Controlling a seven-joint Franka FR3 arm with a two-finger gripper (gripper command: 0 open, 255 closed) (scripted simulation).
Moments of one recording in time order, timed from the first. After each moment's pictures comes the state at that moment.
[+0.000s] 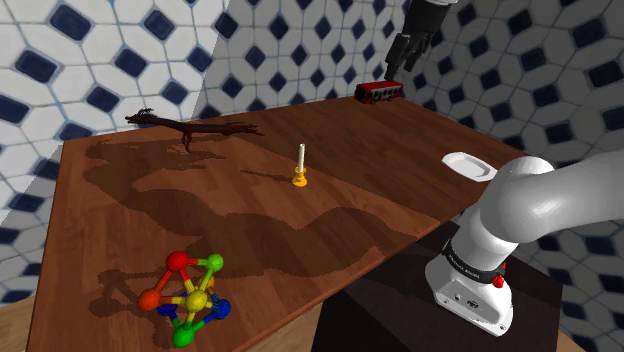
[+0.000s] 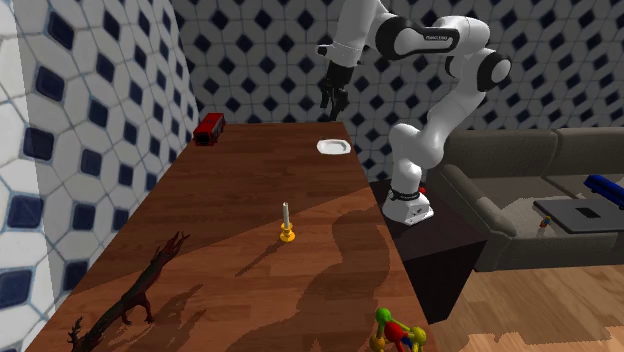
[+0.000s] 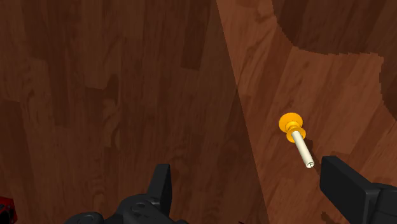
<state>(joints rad) 0.00 -0.82 0.01 -2.32 -0.12 1.72 0.00</state>
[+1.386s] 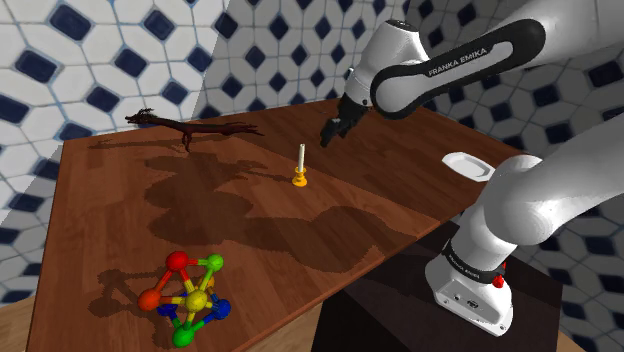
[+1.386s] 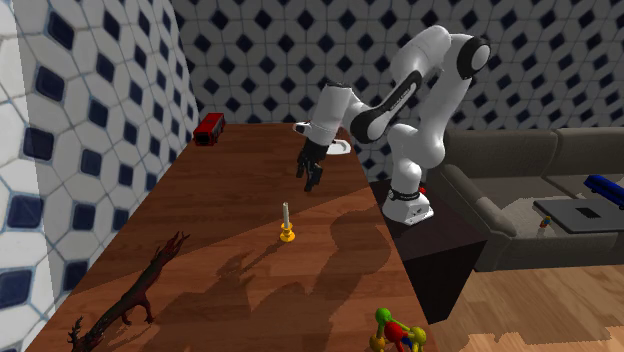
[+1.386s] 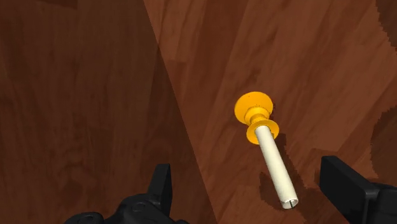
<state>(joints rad) 0.10 -0.48 0.02 -2.69 0.00 2.57 0.06</state>
